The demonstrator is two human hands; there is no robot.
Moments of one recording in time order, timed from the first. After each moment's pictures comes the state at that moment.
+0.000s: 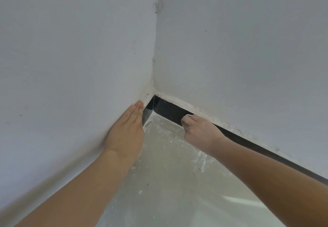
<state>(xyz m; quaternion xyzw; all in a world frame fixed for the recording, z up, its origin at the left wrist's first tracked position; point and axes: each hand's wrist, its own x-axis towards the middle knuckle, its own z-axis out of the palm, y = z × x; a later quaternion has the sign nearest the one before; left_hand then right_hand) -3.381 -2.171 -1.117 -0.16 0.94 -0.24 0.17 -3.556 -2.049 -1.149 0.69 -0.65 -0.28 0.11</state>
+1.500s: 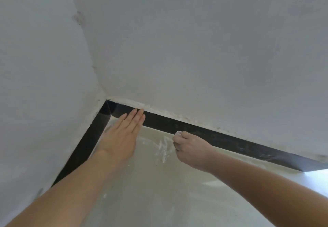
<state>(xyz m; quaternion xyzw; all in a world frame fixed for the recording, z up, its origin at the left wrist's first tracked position) -3.434 -2.123 -1.140 -0.05 0.99 -0.12 0.01 -3.558 -1.924 -1.131 0.68 -0.65 -0.34 0.06</state>
